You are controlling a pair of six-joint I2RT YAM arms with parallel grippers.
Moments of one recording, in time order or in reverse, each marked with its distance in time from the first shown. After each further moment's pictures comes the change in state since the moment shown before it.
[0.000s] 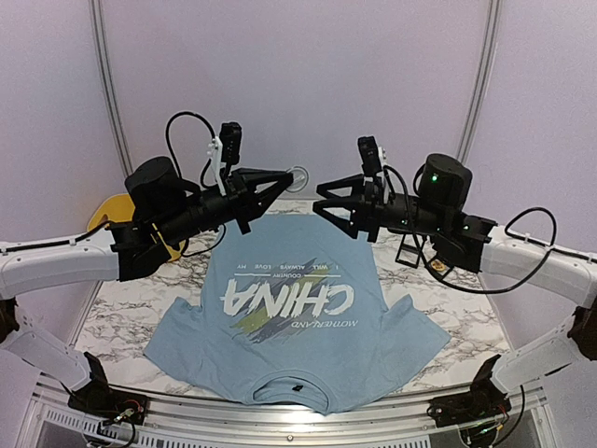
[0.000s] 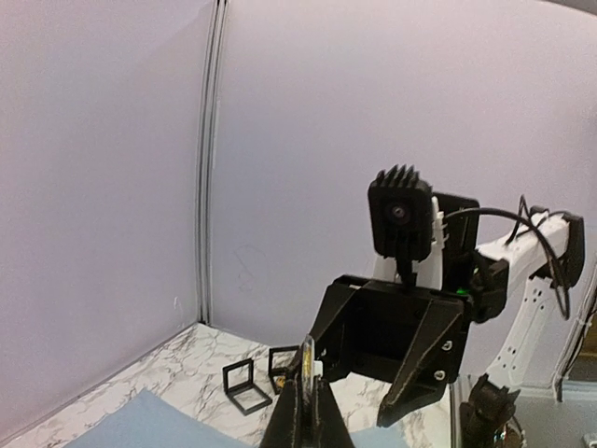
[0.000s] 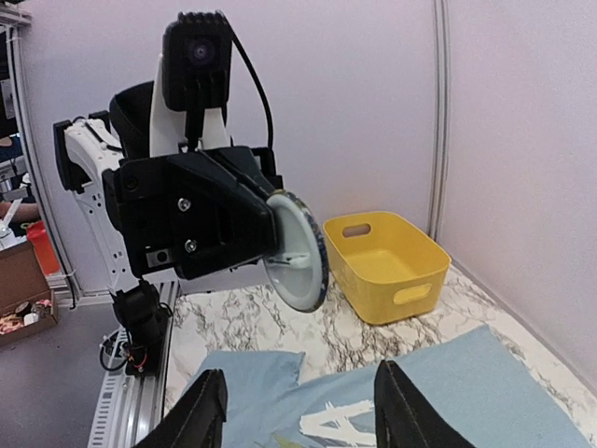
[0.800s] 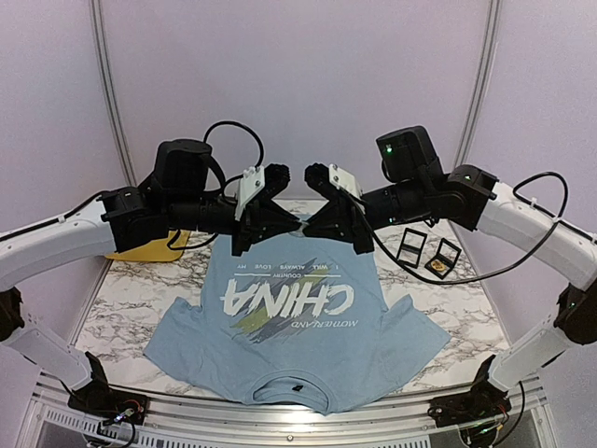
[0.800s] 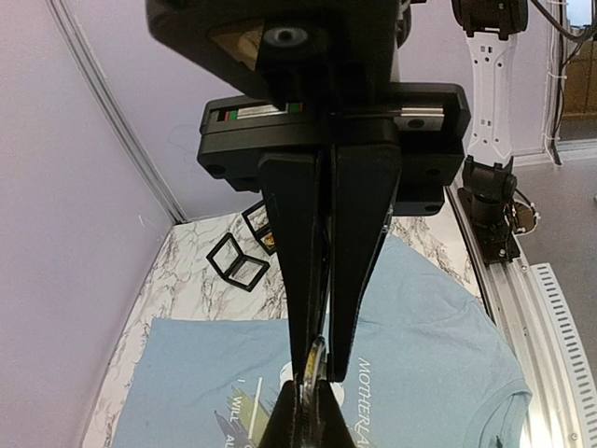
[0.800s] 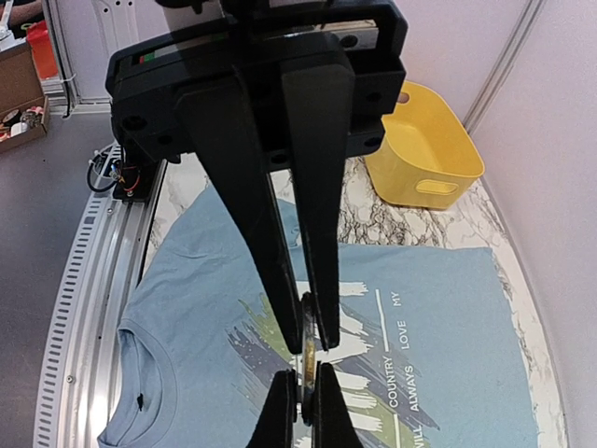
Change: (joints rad) left arm -0.003 0.048 0.260 -0.724 0.182 0.560; right arm 0.112 0.148 0.453 -0.893 0.108 -0.563
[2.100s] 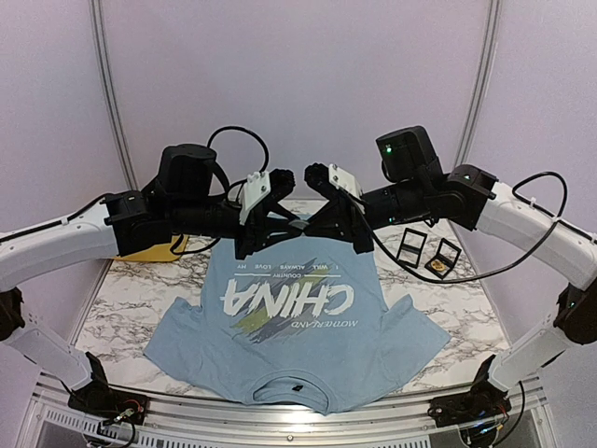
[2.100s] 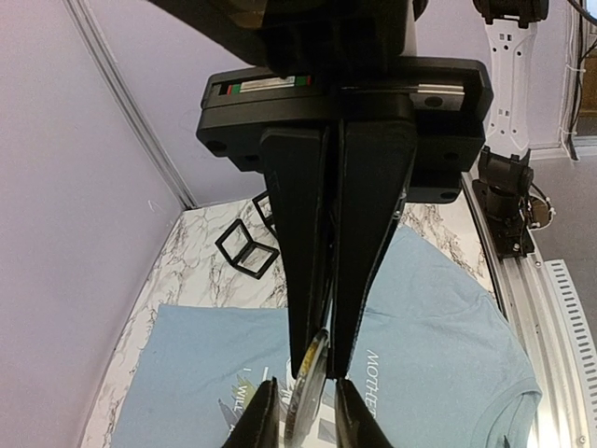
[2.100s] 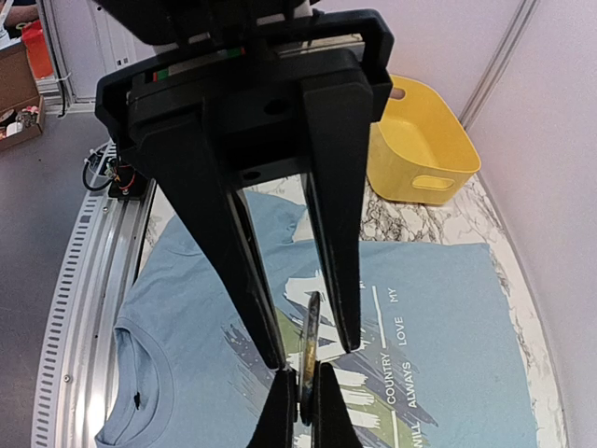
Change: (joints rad) left arm -0.018 0.006 -0.014 0.005 -0.070 -0.004; right arm -0.004 0.002 0.000 -0.002 0.009 0.002
